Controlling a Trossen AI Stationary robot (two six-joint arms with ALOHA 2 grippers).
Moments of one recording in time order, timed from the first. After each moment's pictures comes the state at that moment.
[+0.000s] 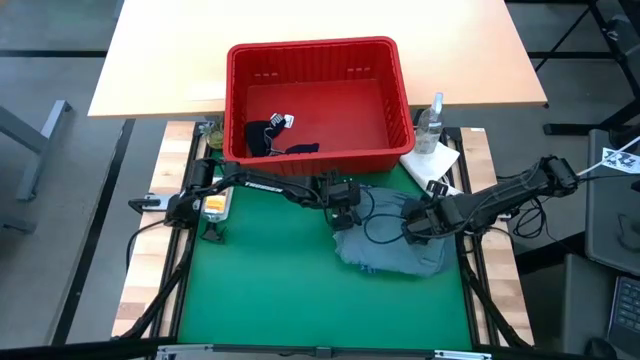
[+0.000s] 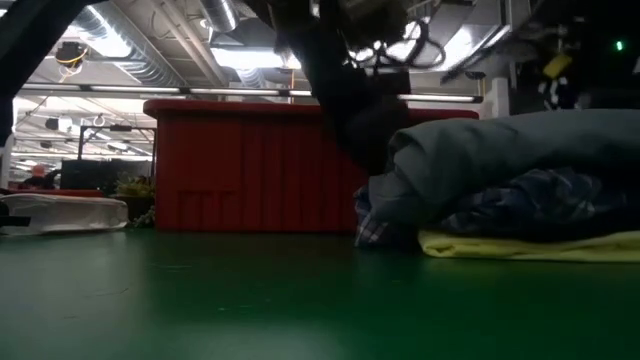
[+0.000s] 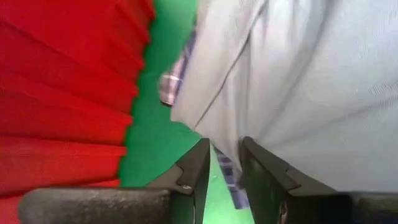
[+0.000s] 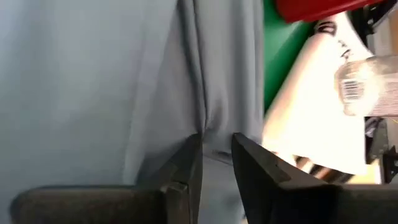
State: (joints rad) left arm 0.04 2.11 1.64 -0.53 -0.36 -0.06; right arm 0.29 1.23 0.81 -1.21 0.47 0.65
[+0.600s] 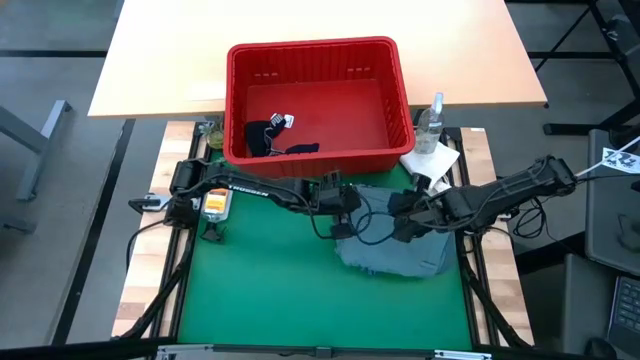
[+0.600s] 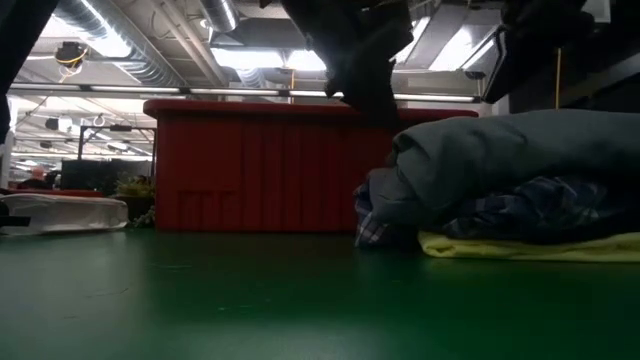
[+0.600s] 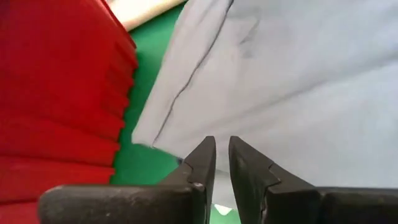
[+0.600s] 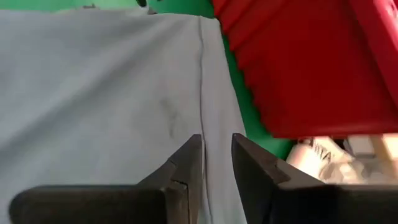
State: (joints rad) left arm -0.04 1.99 1.64 -0.51 -0.35 -0.05; right arm 0.29 1.25 1.06 -1.07 0.59 0.46
